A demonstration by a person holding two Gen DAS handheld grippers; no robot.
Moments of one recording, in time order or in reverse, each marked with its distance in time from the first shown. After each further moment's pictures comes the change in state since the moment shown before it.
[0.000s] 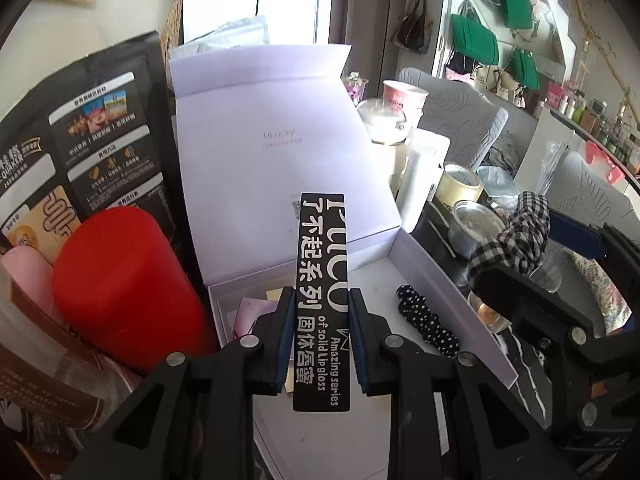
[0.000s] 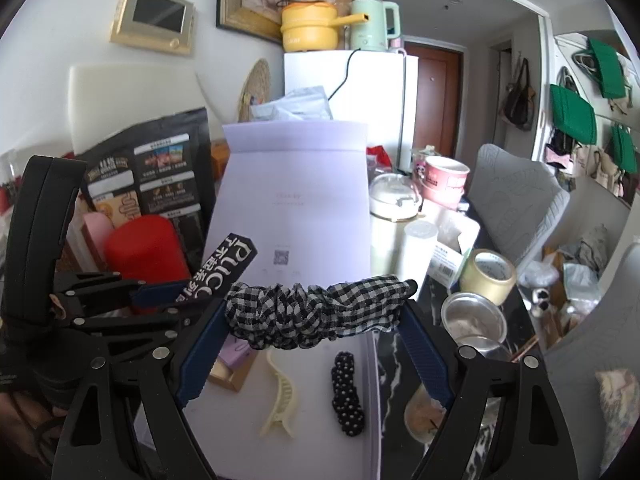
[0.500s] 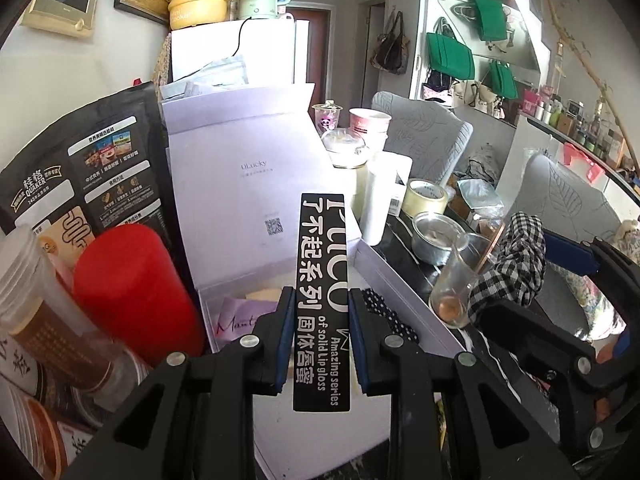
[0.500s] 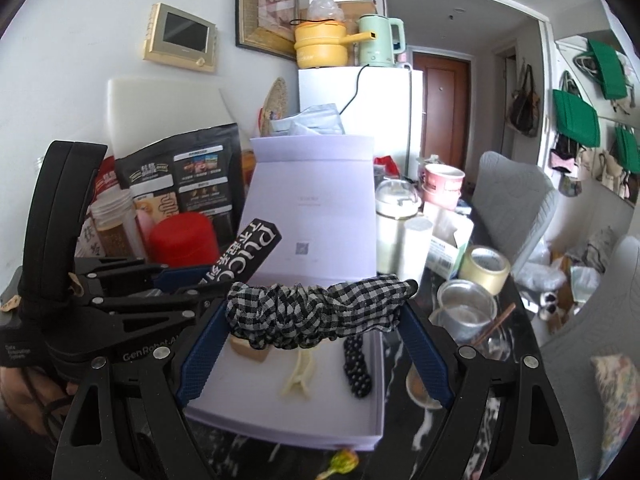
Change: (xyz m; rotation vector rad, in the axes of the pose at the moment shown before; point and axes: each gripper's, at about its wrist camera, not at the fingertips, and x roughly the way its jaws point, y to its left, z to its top) left arm -0.052 -0.025 -0.013 0.040 -0.105 -0.036; right arm -0.064 -0.002 -0.019 0.006 -0.072 0.050
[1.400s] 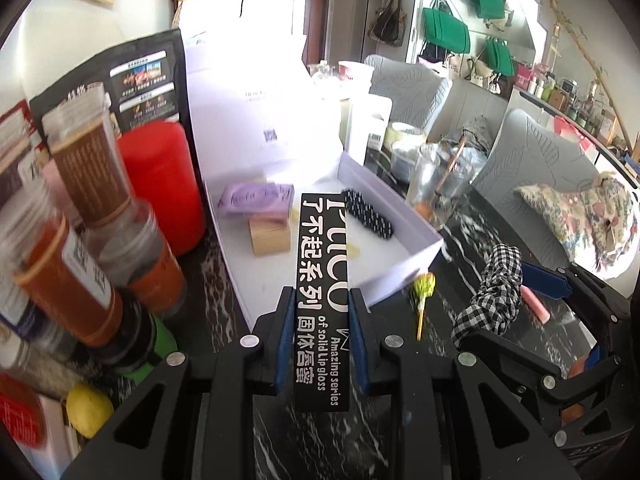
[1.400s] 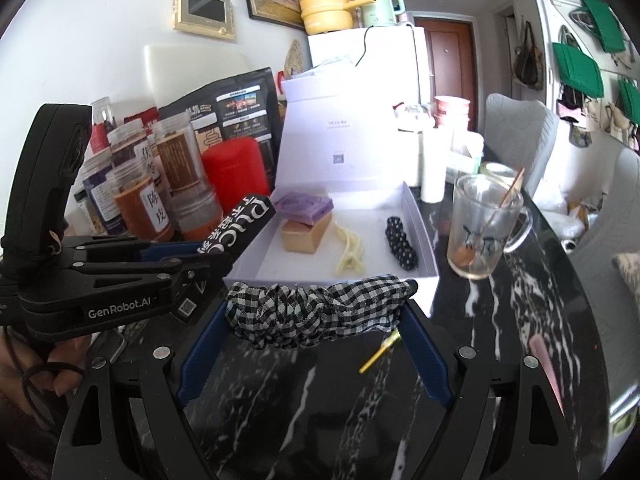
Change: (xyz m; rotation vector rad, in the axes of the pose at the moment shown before) left arm -0.063 -0.016 -0.092 -0.006 0.101 -0.014; right arm -0.058 0.030 -0.099 0.080 0.098 0.096
